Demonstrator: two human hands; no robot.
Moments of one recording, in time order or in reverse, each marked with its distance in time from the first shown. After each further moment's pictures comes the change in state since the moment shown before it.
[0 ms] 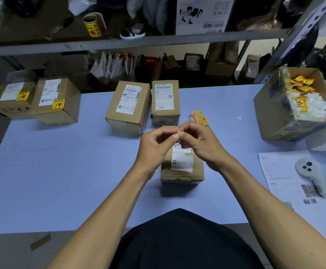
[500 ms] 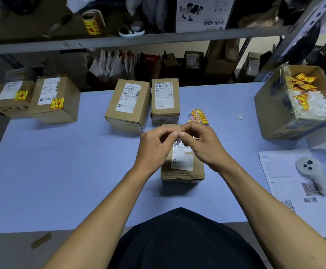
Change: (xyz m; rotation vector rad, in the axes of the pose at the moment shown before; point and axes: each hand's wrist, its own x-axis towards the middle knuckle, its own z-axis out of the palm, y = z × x) left_hand 0.003 -0.001 -0.003 0.365 0.020 0.182; right_hand -0.002 0.004 0.000 -0.114 0.058 -0.108
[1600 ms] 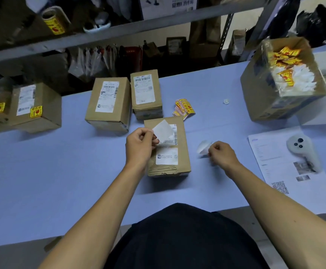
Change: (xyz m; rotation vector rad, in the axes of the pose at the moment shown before) left_hand 0.012 -0.020 0.046 -0.187 0.226 -0.567; right_hand -0.044 0.138 -0.075 -0.174 0.332 0.771
